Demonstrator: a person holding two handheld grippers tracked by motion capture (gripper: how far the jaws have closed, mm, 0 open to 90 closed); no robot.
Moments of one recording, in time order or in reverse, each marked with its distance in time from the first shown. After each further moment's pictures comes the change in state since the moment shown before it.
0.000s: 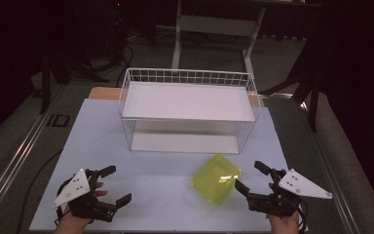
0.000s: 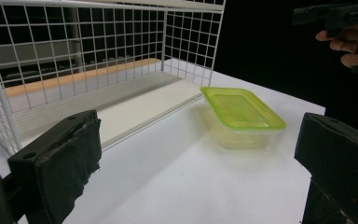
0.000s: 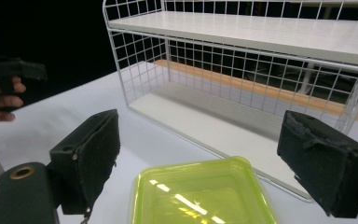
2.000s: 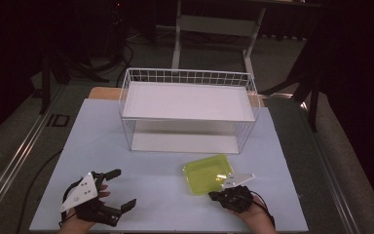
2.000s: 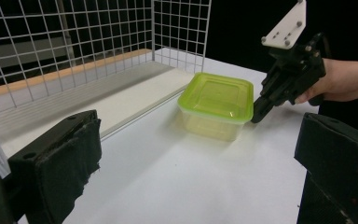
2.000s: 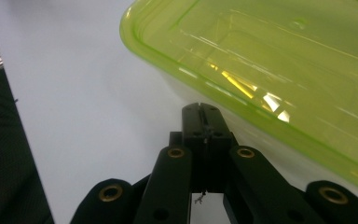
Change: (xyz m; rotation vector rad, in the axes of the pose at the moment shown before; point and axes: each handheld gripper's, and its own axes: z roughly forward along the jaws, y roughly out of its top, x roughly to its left) left arm -0.008 -0.005 0.007 0.038 -0.026 0.049; right arm -0.002 -0.088 0.102 0.581 0.247 -0.085
